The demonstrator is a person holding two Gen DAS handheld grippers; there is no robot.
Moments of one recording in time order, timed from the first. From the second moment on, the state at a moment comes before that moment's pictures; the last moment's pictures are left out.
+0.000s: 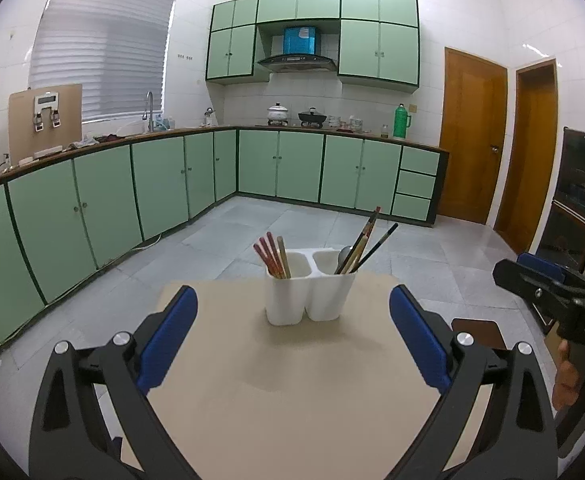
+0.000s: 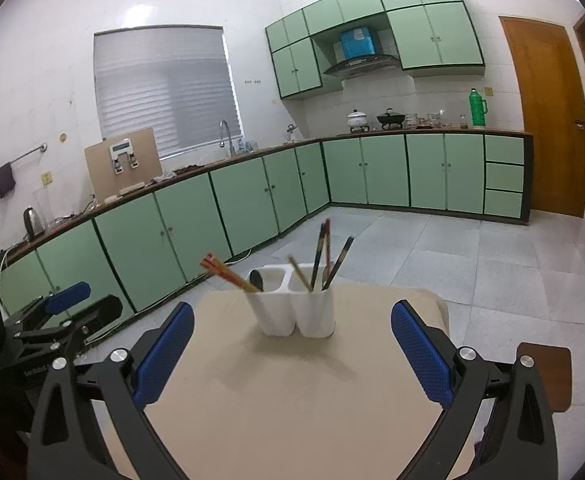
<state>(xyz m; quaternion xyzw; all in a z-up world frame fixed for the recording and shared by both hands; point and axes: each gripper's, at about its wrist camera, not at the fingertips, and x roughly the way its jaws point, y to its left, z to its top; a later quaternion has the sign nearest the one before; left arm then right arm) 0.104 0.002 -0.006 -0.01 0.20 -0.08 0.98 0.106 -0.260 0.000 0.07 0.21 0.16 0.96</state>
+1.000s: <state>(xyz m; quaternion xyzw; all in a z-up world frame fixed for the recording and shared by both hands) 0.049 0.010 0.012 0.00 0.18 -0.07 0.98 0.058 -0.234 0.013 0.03 0.20 0.18 0.96</state>
